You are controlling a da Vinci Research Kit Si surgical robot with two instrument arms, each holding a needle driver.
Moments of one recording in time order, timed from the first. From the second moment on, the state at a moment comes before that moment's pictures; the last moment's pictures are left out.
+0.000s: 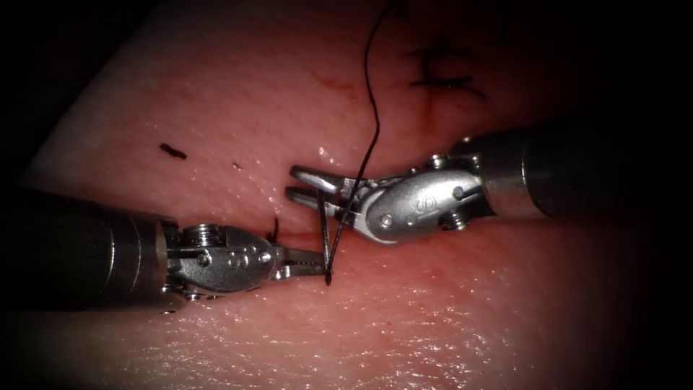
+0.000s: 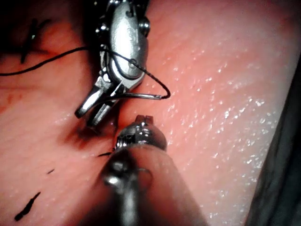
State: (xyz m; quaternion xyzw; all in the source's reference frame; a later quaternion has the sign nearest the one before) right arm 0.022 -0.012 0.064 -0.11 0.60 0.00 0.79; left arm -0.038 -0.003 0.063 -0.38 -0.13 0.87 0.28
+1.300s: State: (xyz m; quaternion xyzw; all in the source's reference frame) right arm 0.020 -0.016 0.070 0.04 0.46 0.05 0.88; left arm -0.037 -0.005 0.063 -0.38 -0.13 0.87 0.28
